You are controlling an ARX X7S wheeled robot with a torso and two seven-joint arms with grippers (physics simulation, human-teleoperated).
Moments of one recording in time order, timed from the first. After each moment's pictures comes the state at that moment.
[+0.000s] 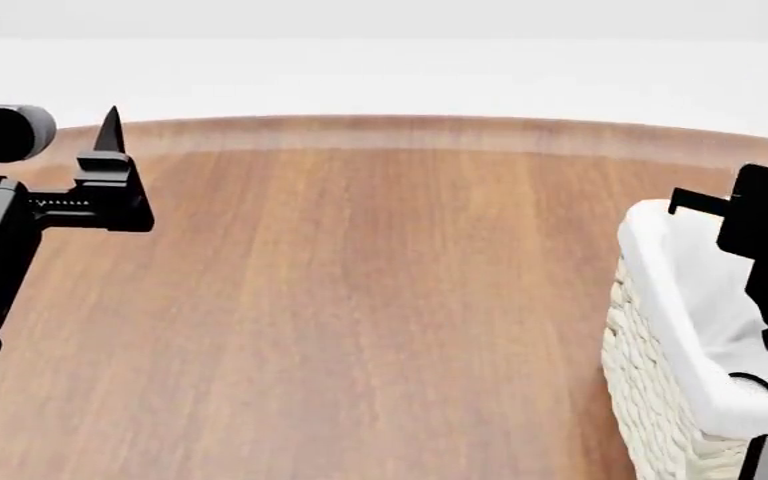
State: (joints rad) left arm -0.79 -0.35 0.27 0.16 -0.54 -0.66 -0.37; right arm 1.25 0.35 0.03 0.67 0.20 1.05 0.26
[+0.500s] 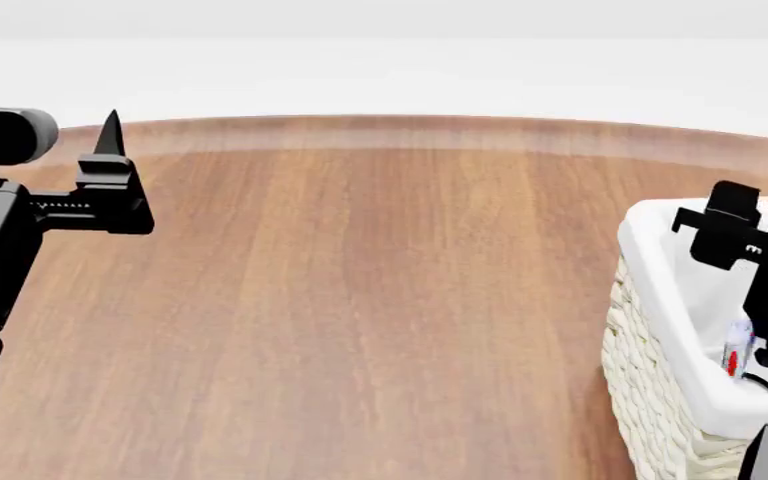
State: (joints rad) left arm -0.79 -0.35 0.28 0.14 -0.53 -0.65 -0.37; right arm 1.30 0.35 0.04 0.96 0.18 0.82 0.23
